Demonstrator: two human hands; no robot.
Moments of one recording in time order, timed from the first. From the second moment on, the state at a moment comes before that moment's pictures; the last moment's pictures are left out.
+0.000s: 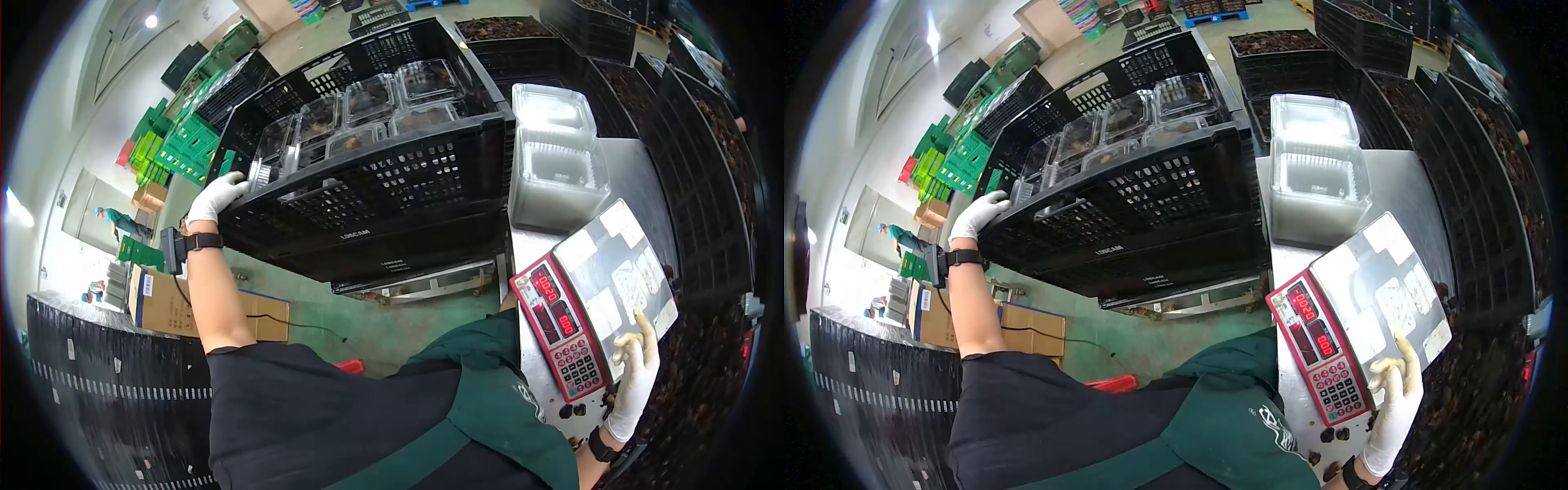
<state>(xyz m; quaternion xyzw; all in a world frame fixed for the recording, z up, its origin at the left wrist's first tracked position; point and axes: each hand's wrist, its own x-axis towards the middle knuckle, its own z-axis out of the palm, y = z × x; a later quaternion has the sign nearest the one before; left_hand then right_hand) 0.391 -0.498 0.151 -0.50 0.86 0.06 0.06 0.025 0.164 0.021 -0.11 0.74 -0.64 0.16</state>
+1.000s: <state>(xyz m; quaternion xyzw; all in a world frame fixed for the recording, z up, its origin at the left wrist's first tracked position) 0.042 -0.134 0.081 0.16 0.95 0.06 -0.27 0.084 0.247 -0.006 0.06 0.72 -0.68 0.13</state>
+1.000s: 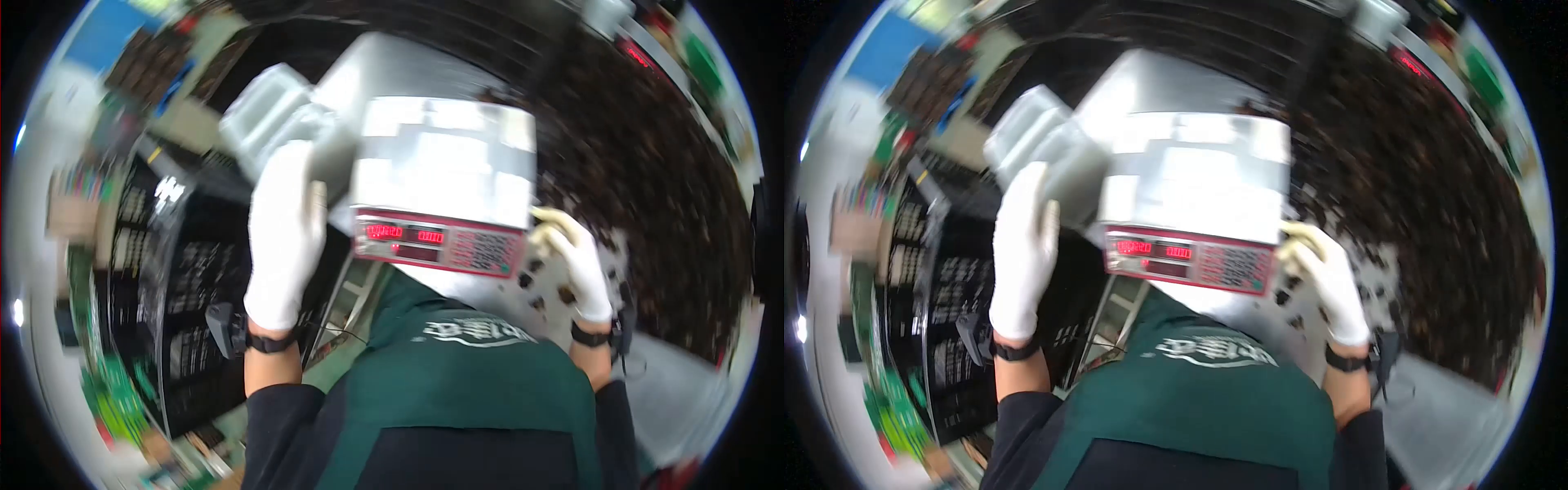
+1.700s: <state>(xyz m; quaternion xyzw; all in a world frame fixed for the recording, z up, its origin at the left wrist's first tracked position) -0.038 -0.161 0.078 0.06 0.92 0.18 -0.34 0.248 0.335 -0.105 0.34 0.86 -0.32 -0.19</state>
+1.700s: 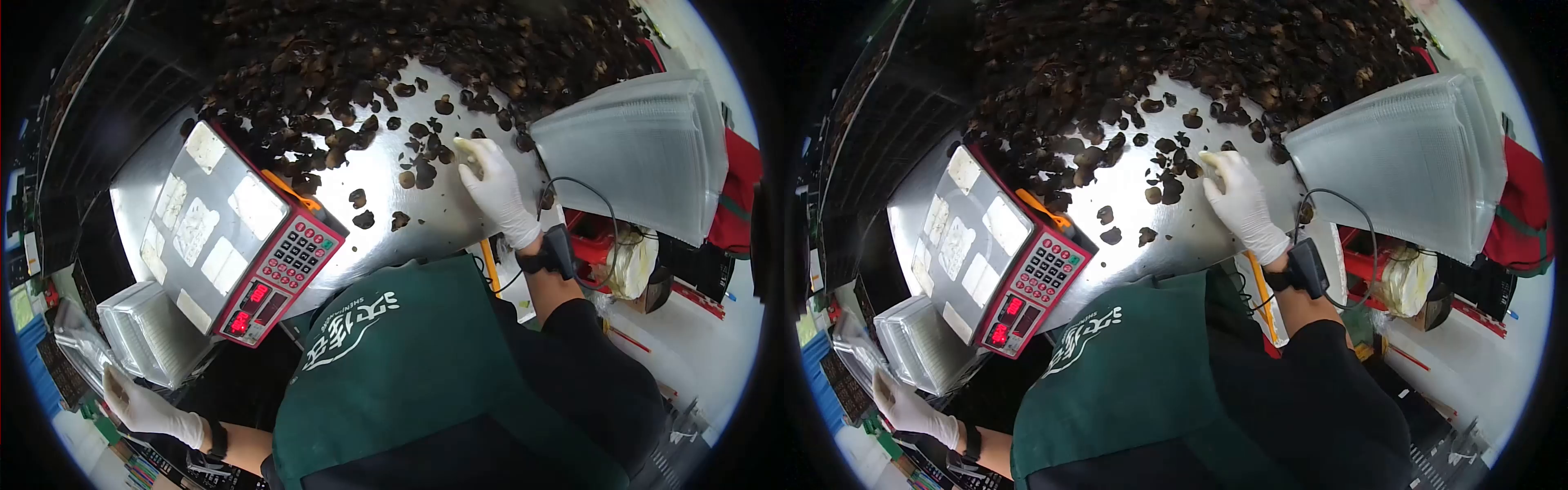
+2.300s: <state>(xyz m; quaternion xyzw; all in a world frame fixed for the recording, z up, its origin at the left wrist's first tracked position) 0.025 -0.007 -0.011 0.29 0.94 0.19 0.00 0.170 0.313 -0.112 0.26 0.86 -0.40 -0.19</state>
